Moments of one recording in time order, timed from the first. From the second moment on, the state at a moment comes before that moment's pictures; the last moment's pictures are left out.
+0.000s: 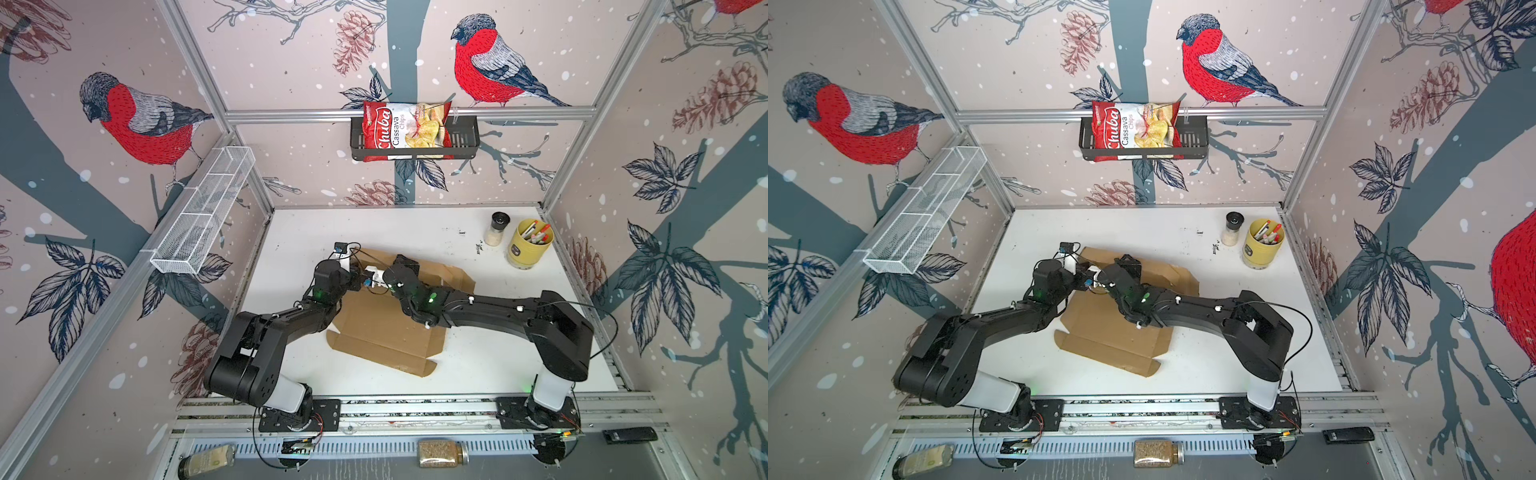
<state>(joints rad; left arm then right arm) -0.29 1.48 0.53 0.56 0.09 -0.14 1.11 1.77 1.22 0.03 0.76 -0.97</state>
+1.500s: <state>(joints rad) -0.48 1.51 0.47 0.74 0.01 -0.05 0.80 1.81 1.53 -0.34 -0.25 0.35</state>
